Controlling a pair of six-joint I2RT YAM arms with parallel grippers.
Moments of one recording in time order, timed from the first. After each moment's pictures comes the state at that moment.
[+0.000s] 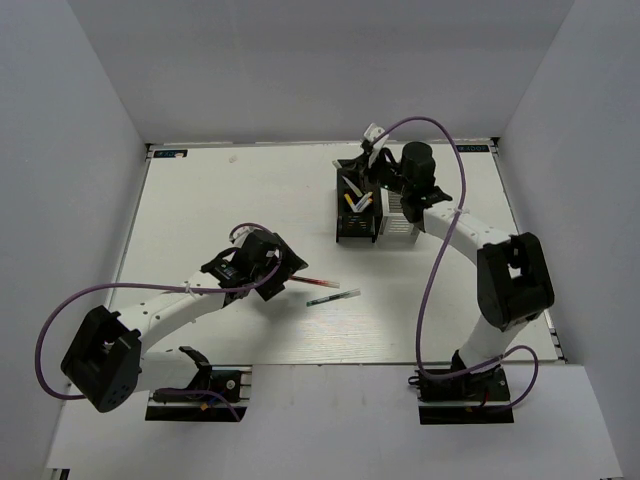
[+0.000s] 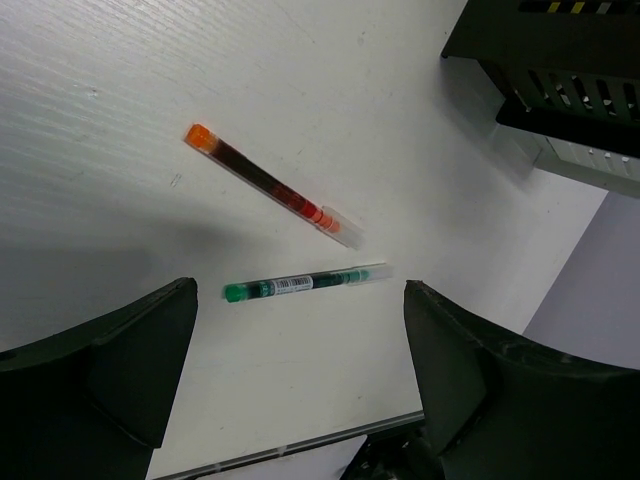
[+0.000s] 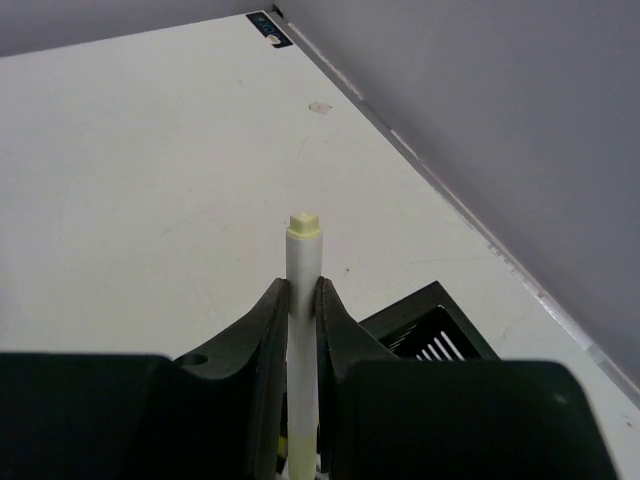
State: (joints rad) left arm -0.68 1.23 0.69 -0.30 -0.11 -1.27; right arm 0.42 1.68 1.17 0.43 -0.62 -0.22
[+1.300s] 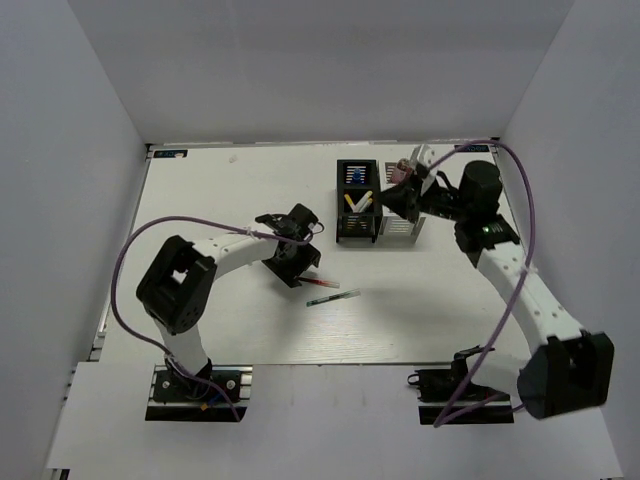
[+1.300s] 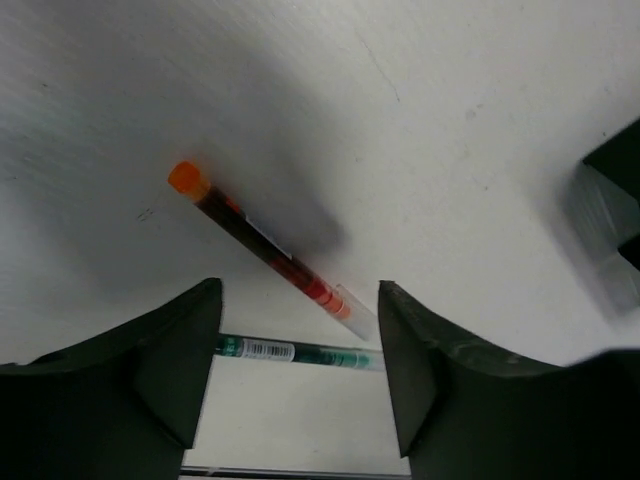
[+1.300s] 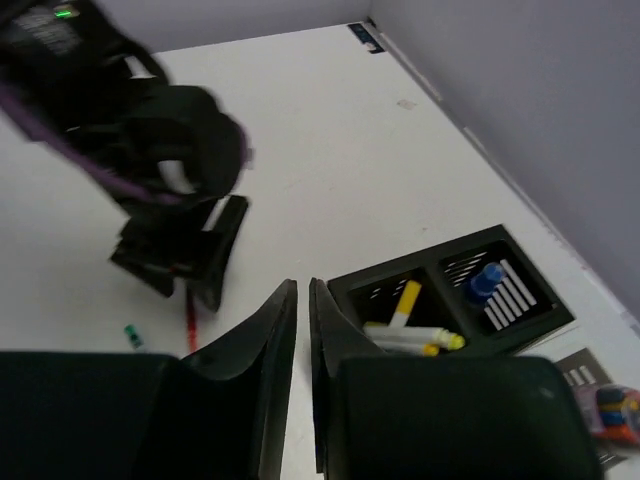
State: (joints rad) left arm -0.68 1.73 1.12 -0.65 -0.09 -1.47; right arm 0.25 1.27 1.03 0.11 -0.92 -0.21
